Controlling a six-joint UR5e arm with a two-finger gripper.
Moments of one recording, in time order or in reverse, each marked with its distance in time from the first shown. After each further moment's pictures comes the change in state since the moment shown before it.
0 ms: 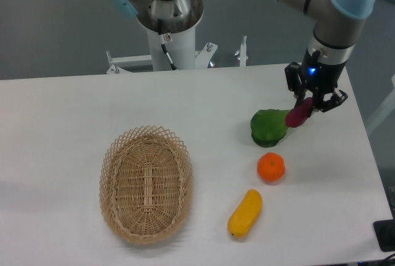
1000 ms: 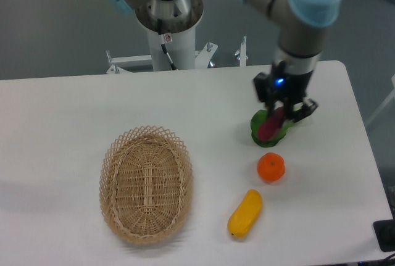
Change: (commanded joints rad) arm -0.253 0.028 -0.027 0.041 0.003 -0.506
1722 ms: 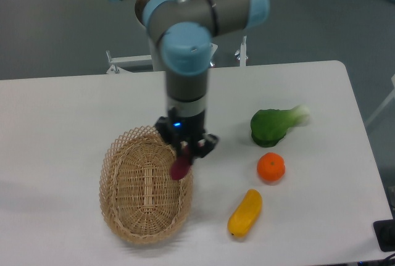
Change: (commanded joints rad) arm -0.301 -0.052 -0.256 0.354 0.046 -0.356
